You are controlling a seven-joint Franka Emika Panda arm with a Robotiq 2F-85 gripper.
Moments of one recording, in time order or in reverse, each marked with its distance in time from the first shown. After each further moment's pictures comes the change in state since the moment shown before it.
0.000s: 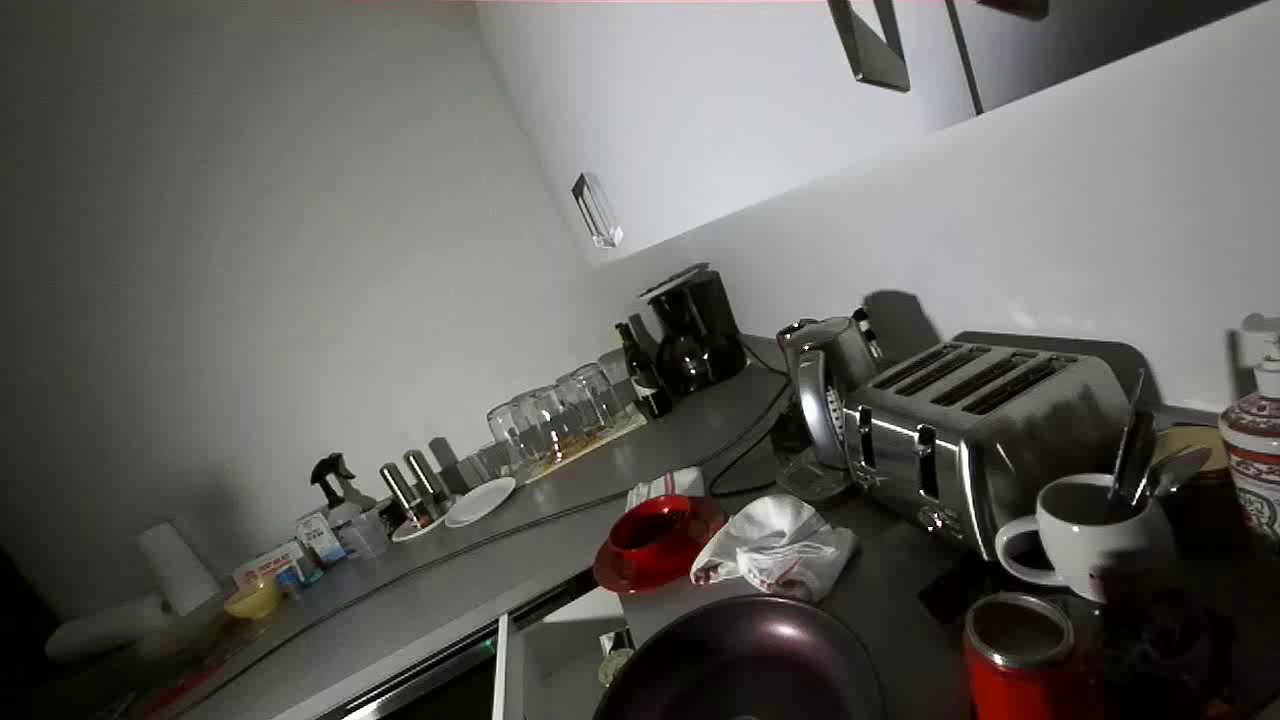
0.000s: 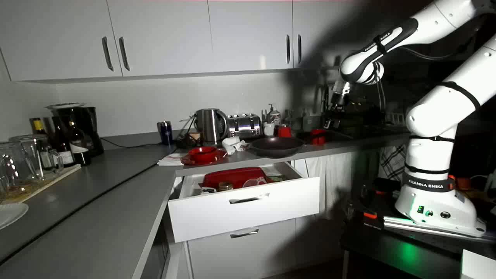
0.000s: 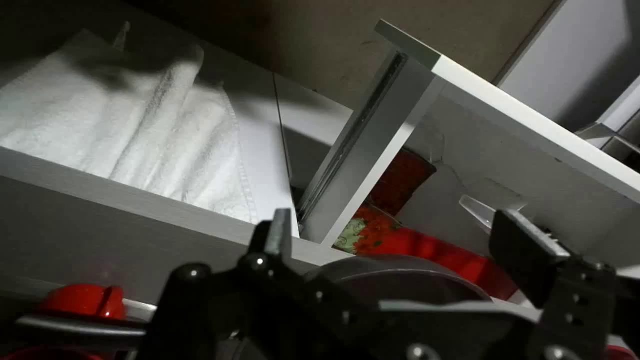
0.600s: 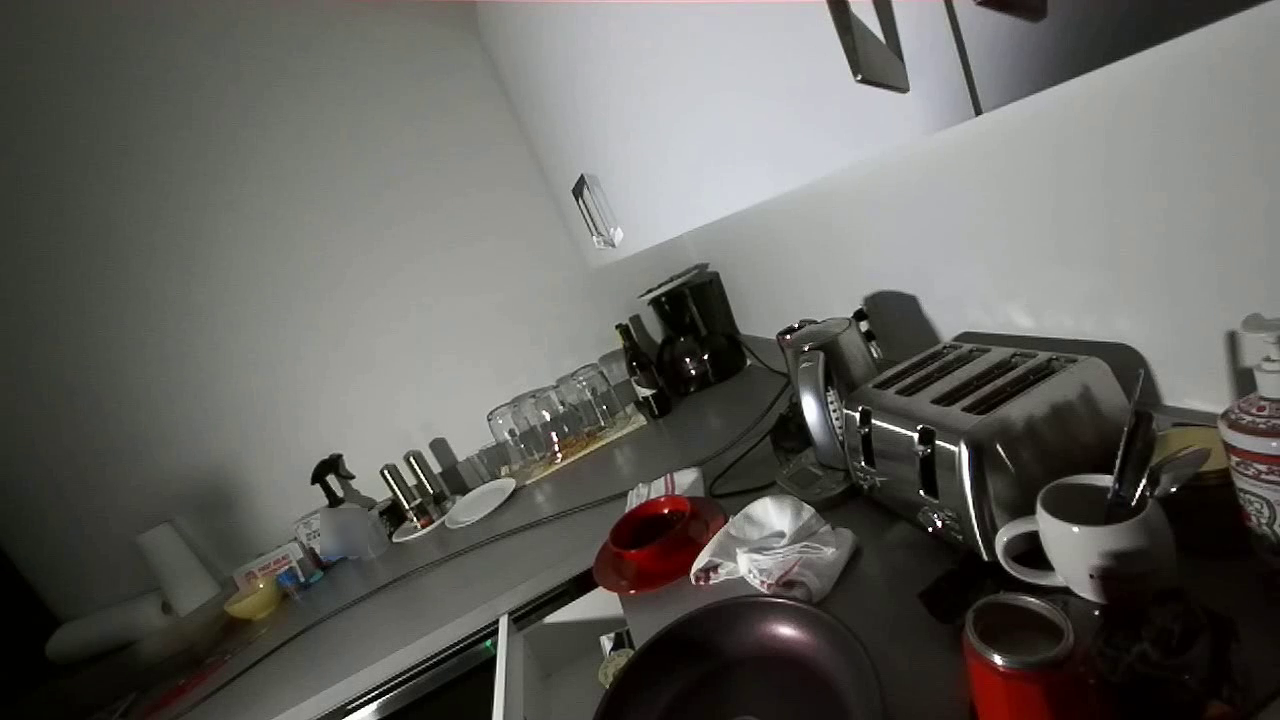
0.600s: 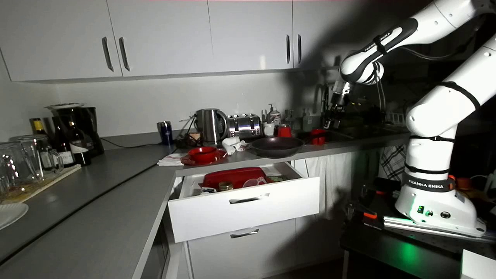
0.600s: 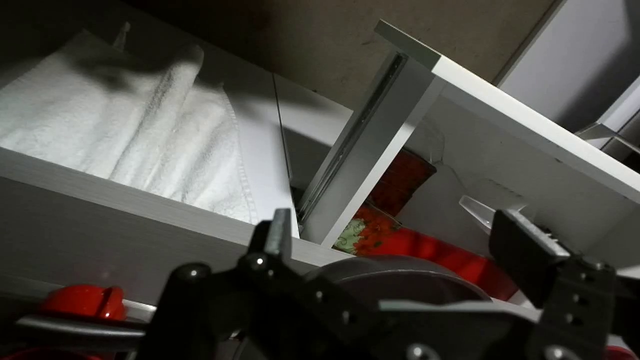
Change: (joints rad) arm 0.000 0.001 0.000 0.000 0.000 0.000 0.000
